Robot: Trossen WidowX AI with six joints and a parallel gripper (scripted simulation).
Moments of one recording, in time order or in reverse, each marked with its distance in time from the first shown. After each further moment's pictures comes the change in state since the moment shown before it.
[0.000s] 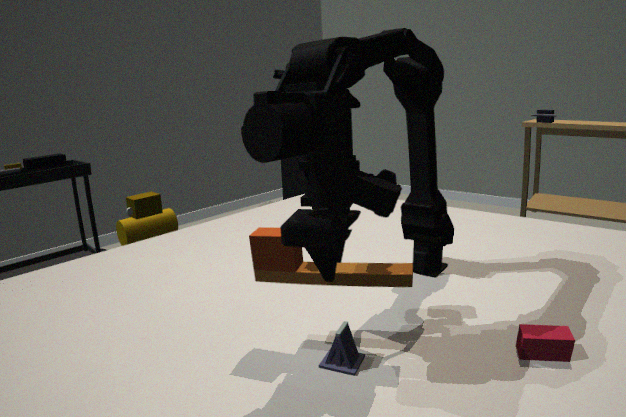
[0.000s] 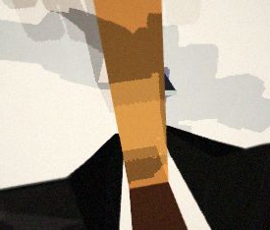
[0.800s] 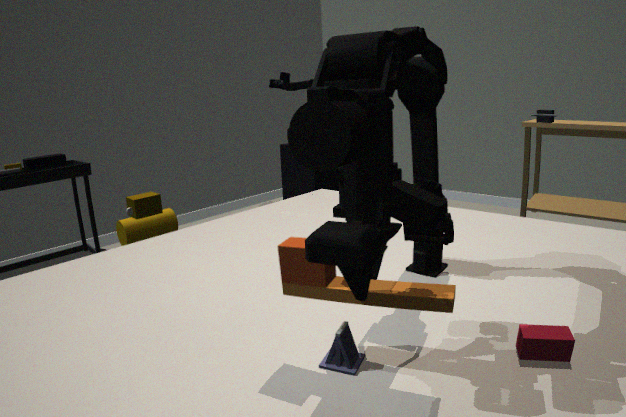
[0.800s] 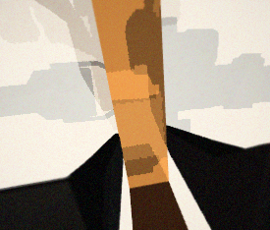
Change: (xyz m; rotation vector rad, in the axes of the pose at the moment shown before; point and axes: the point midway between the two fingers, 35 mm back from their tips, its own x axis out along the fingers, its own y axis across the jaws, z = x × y) arm 0.002 -0.038 0.048 0.162 0.000 -0.013
